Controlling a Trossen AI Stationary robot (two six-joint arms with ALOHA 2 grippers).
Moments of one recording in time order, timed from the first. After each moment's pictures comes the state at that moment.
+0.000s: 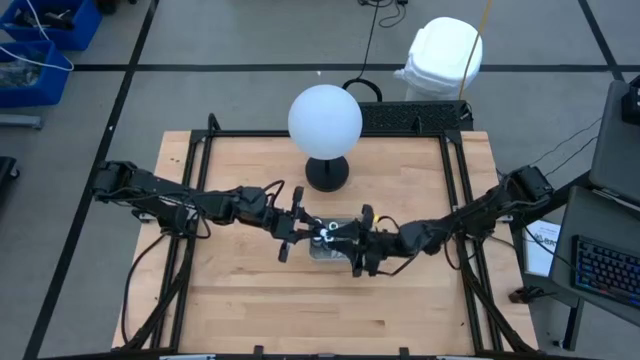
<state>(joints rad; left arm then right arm) -0.13 1.39 0.85 0.46 0.09 0.52 0.38 1.53 0.78 0.91 0.42 -0.93</state>
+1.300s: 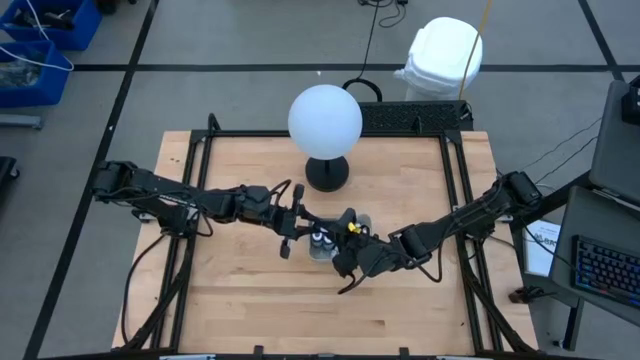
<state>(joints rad) -0.11 1.39 0.85 0.38 0.05 0.51 0.42 1.64 1.24 -0.07 0.84 -0.92</state>
